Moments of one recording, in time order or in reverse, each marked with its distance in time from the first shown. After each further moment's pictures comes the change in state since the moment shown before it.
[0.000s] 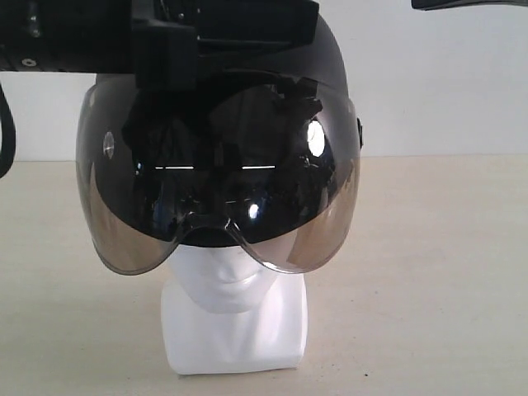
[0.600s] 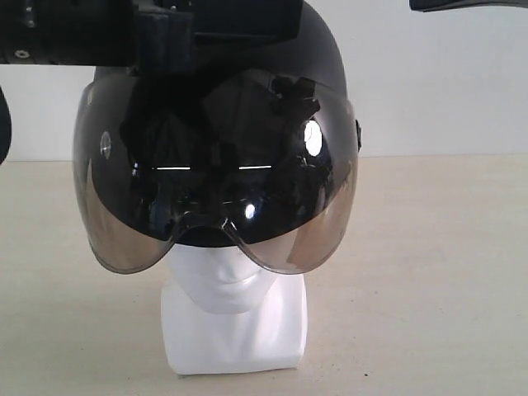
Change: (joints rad) left arm -0.002 -0.035 -0.012 0.033 0.057 -0.051; right arm 0.000 0.000 0.000 0.008 0.011 -0.004
